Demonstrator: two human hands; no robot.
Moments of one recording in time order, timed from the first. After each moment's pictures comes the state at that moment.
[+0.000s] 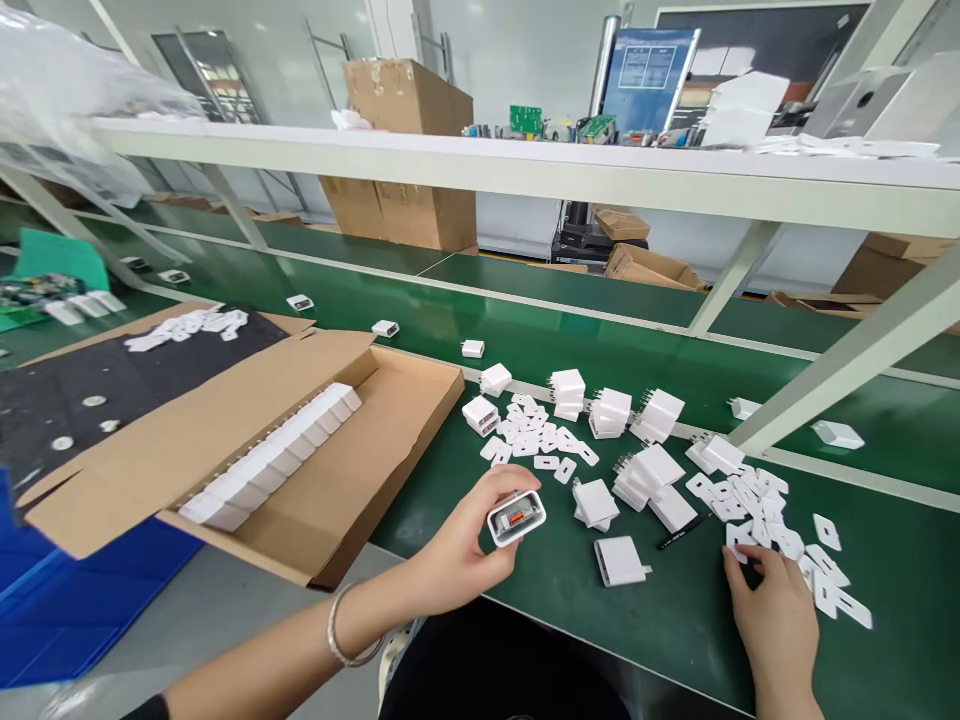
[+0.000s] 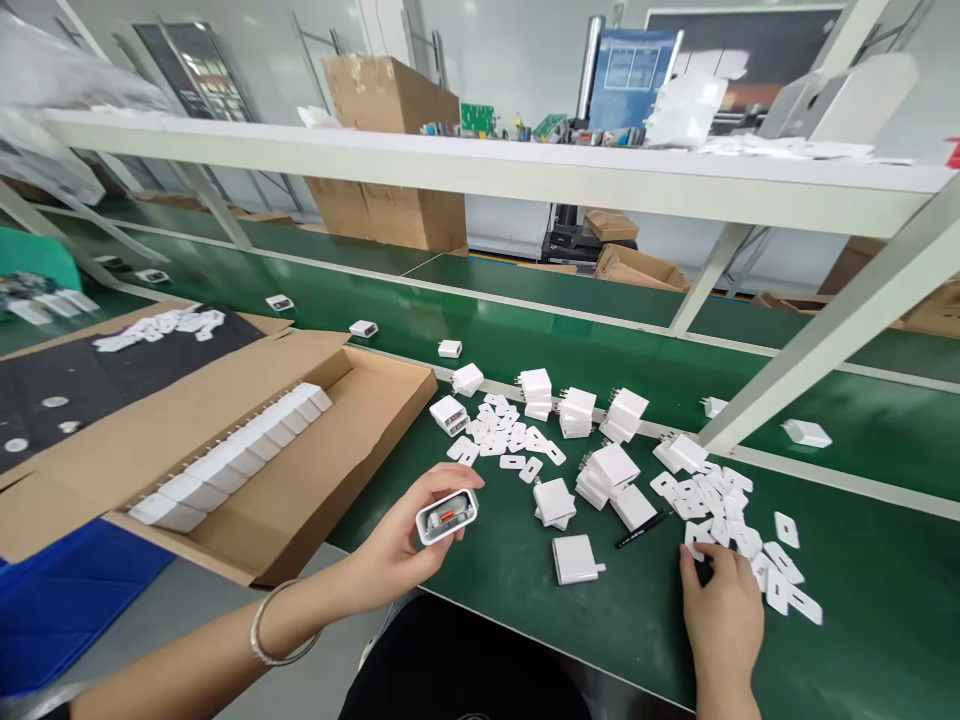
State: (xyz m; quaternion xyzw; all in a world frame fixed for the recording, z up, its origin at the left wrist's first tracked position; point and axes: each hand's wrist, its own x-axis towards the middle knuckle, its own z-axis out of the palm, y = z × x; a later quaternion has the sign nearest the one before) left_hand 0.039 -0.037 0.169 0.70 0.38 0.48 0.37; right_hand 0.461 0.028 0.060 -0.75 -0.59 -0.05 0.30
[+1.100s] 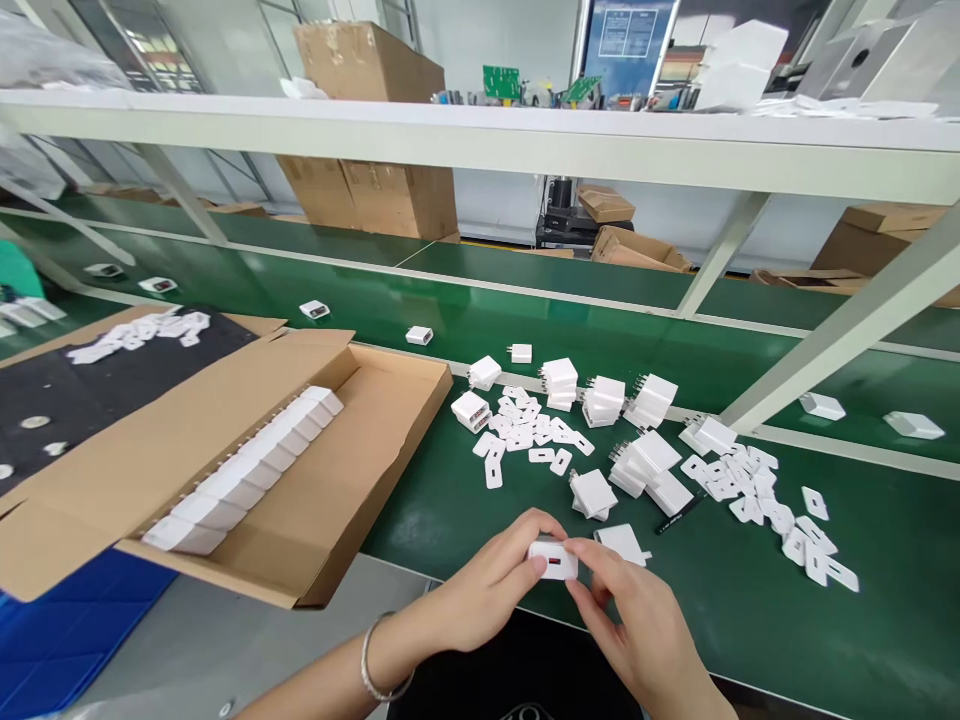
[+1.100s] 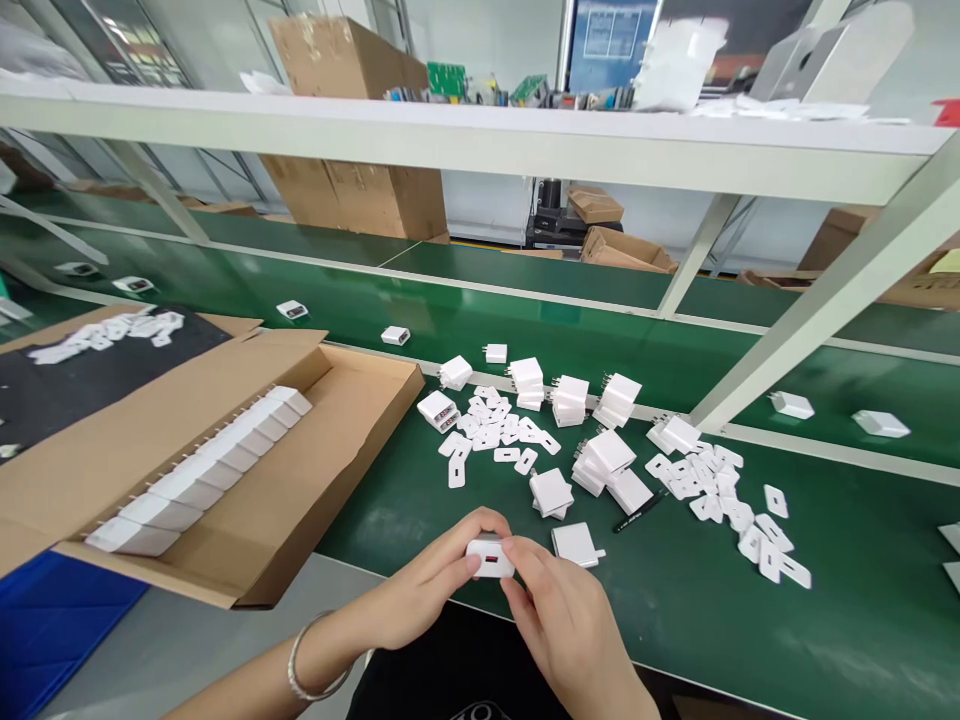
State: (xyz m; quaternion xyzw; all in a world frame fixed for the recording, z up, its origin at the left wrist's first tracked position) left_hand 0.058 -0.043 0.144 0.66 0.39 0.33 0.55; right_hand 0.291 -0.042 0.136 -0.33 -0.87 0.11 0.36
